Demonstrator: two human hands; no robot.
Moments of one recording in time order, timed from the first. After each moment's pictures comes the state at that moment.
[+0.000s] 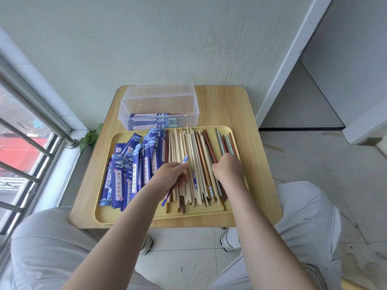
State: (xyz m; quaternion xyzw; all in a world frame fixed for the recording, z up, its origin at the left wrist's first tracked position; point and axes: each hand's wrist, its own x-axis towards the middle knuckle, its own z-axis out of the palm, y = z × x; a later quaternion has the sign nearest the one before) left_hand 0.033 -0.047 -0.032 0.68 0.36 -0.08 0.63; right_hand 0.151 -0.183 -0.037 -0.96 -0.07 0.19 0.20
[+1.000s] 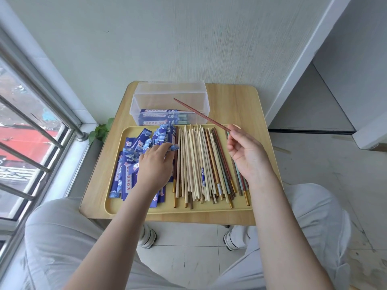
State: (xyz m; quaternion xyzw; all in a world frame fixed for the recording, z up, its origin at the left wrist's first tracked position) left_hand 0.008 -0.022 -0.018 0.90 0.33 0.11 0.27; right_hand 0.154 -0.202 0.017 -0.44 0.01 0.32 0.84
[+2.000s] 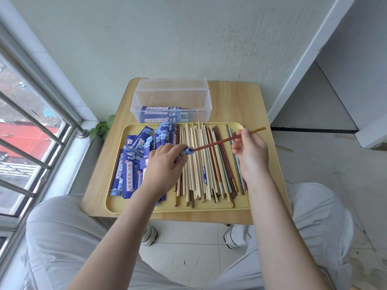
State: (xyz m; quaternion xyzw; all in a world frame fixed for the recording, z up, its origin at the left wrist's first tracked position) left_hand 0.004 -0.030 -0.024 0.93 0.19 0.16 0.27; right_hand 0.152 -0.195 0.000 -0.64 0.04 0.16 0.75
